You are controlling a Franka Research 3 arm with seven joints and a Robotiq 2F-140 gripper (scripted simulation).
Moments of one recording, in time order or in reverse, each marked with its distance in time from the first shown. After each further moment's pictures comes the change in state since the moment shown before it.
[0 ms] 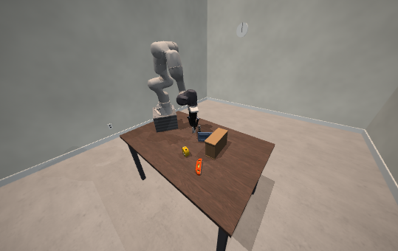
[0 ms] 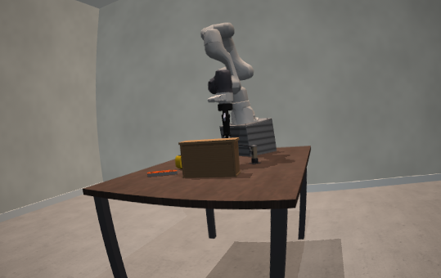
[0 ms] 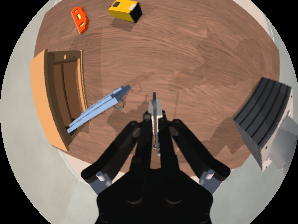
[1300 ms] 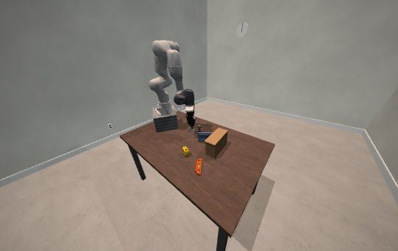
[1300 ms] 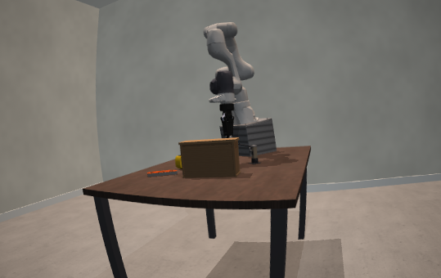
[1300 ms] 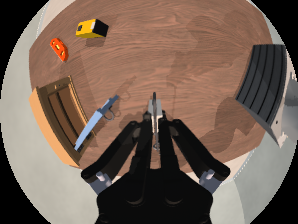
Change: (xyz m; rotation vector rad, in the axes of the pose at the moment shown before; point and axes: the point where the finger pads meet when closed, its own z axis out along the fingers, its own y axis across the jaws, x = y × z) arm -0.004 0.032 0.000 0.001 0.002 0.283
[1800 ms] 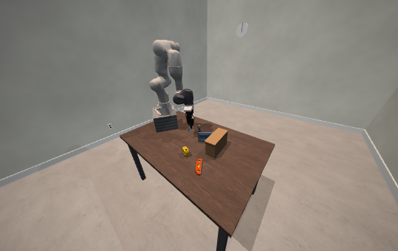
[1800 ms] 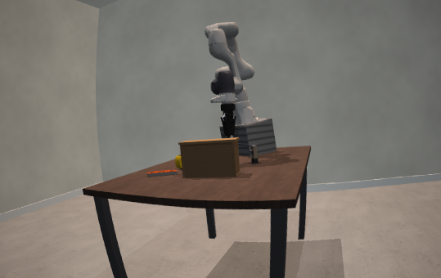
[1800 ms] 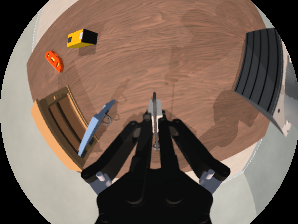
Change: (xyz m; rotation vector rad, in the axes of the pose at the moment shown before) arm -0.001 0.013 0.000 -0.002 -0.001 0.108
